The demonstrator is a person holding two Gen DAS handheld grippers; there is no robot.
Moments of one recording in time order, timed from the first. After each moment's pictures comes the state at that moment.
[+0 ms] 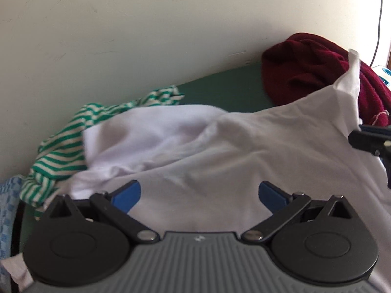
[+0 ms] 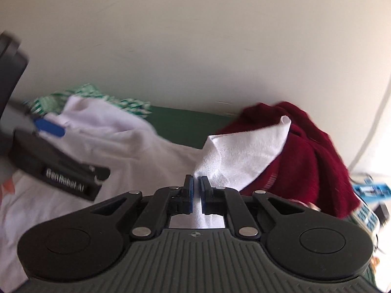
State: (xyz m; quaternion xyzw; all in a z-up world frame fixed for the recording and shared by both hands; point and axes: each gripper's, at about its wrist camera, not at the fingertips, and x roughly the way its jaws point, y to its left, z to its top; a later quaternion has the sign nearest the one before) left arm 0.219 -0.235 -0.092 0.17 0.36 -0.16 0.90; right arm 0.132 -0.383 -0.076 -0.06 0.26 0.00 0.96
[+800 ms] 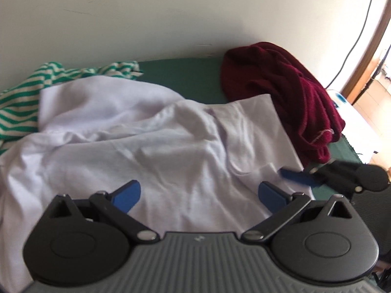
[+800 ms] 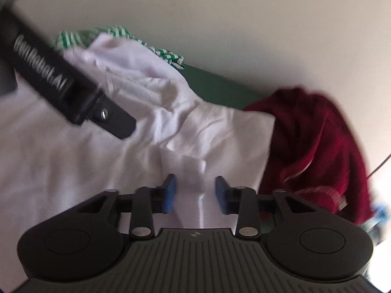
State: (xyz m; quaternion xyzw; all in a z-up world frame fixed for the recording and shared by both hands) left arm 0.219 -0.229 -0.090 0.02 0.42 -0.29 0.86; right arm 0.141 -0.378 -0.103 -0.07 0.33 0.05 0.94
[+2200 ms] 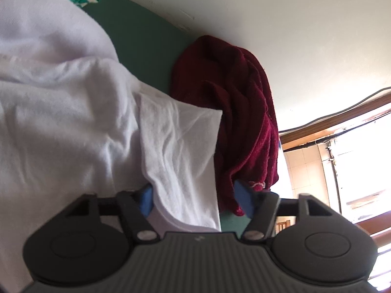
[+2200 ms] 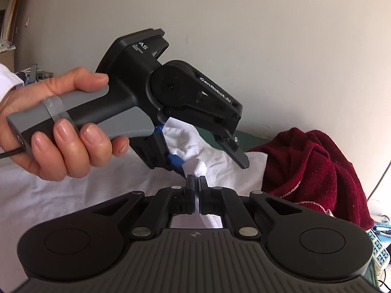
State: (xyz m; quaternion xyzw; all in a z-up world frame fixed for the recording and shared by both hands) left arm 0.275 -0.277 -0.123 -0.25 0.52 -0.34 0.74; right arm 0.070 -0.394 -0.083 -0.11 0.20 0.09 0.97
